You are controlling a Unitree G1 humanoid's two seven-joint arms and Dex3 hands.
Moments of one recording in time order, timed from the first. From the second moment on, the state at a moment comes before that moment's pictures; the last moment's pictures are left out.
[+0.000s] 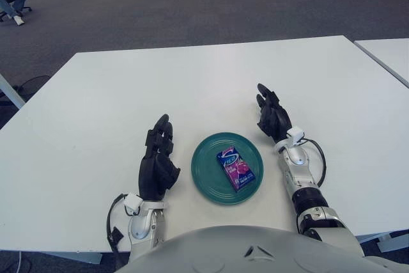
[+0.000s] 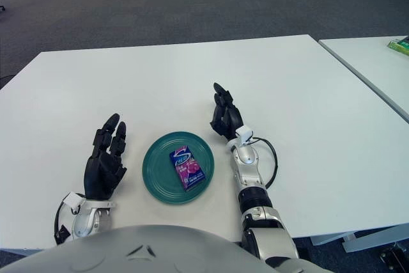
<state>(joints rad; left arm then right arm) 0.45 -0.12 -0.04 0.11 -0.26 -0.69 -0.26 -0.15 -0.02 -0.06 0.64 0.06 -0.57 0.20</state>
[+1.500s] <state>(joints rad) 0.08 0.00 0.04 0.40 0.01 -0.67 0.01 -0.02 -0.03 -0.05 0.46 0.01 -0.54 0.05</state>
